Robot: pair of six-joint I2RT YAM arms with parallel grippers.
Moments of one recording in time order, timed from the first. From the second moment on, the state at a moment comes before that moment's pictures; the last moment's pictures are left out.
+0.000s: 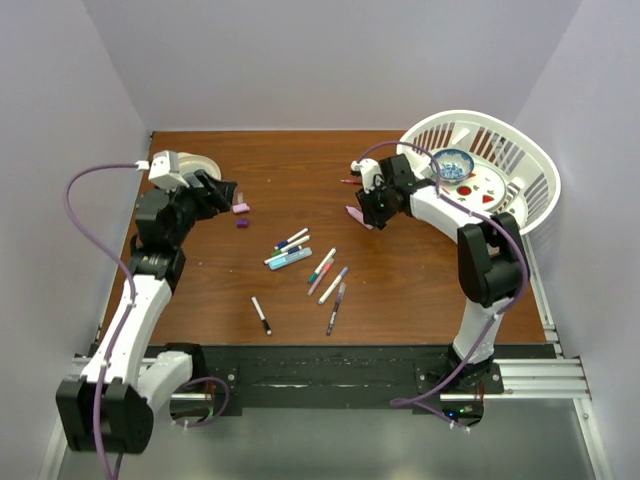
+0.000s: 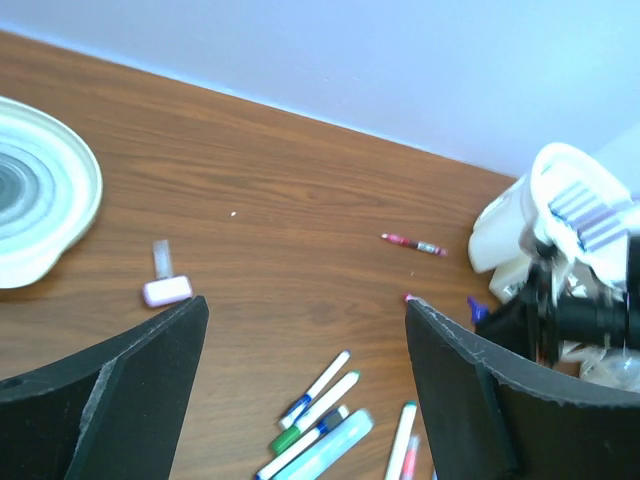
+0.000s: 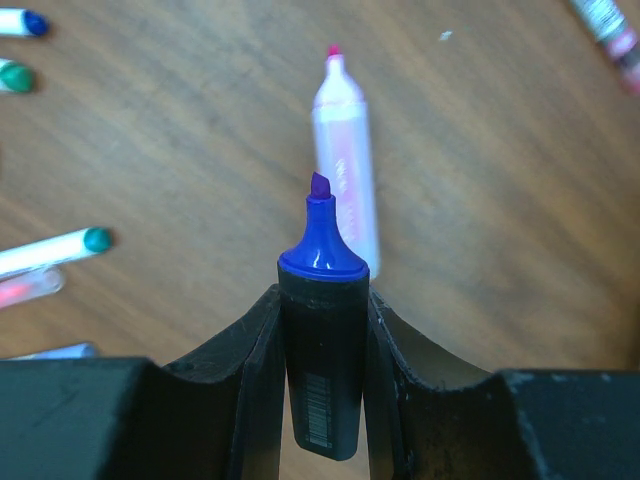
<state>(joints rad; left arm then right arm) -0.04 1.00 0.76 0.10 0.19 -0.50 0.36 1.85 1.30 -0.38 -0.21 -0.25</state>
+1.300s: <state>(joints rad) -0.21 0.90 0.72 -0.24 0.09 -0.39 0.35 1.47 1.19 -0.49 -0.73 -0.35</state>
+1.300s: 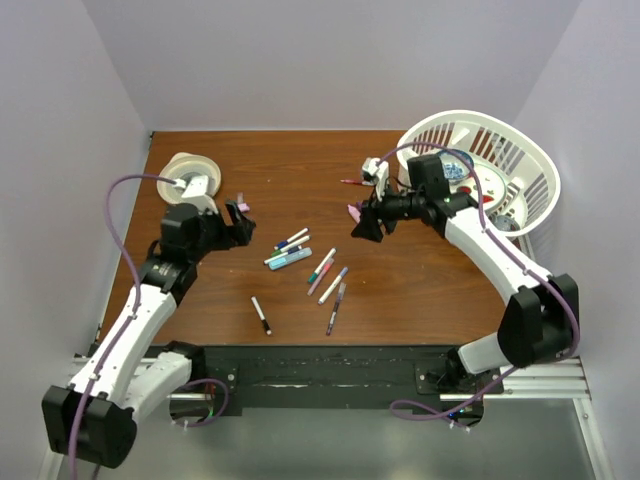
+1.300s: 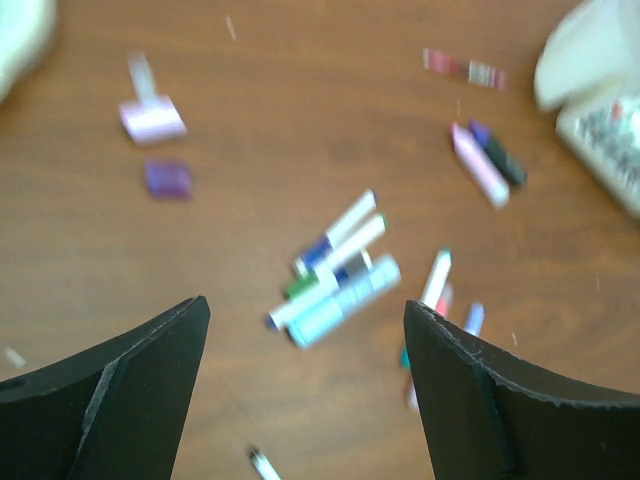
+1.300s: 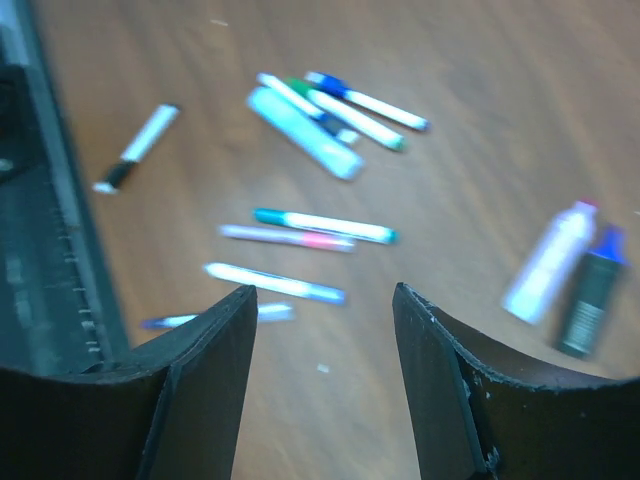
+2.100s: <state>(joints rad) -0.91 1.19 0.66 -0.82 -0.32 -1.15 0.35 1.43 1.07 -0.24 -0.93 -0.18</state>
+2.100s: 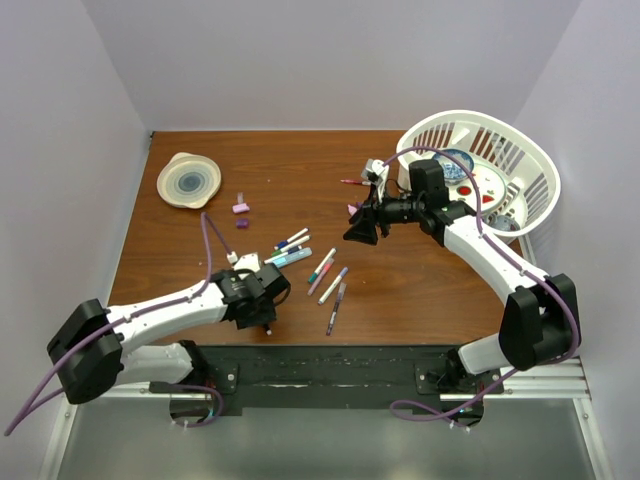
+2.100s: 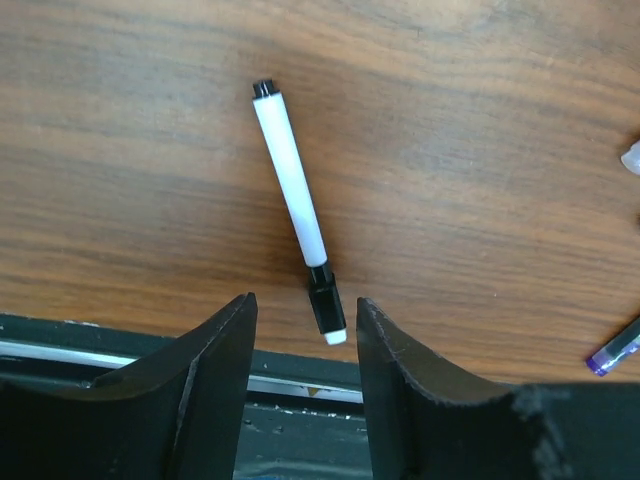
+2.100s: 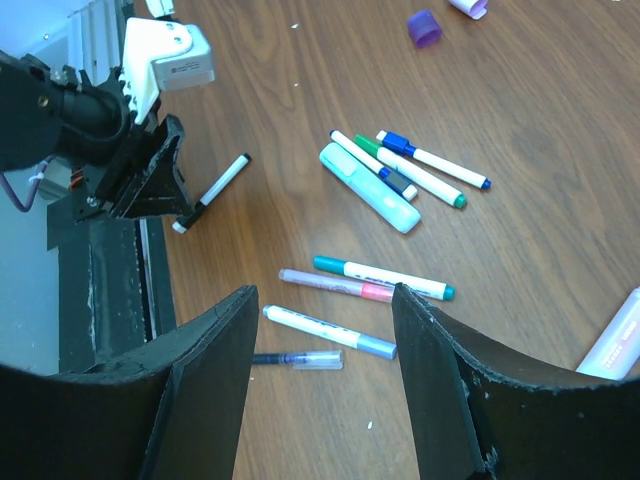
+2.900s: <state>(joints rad) -0.97 1.24 0.60 -0.75 -0.33 -1.20 0.35 1.45 1.07 -0.23 -0.93 -0.18</state>
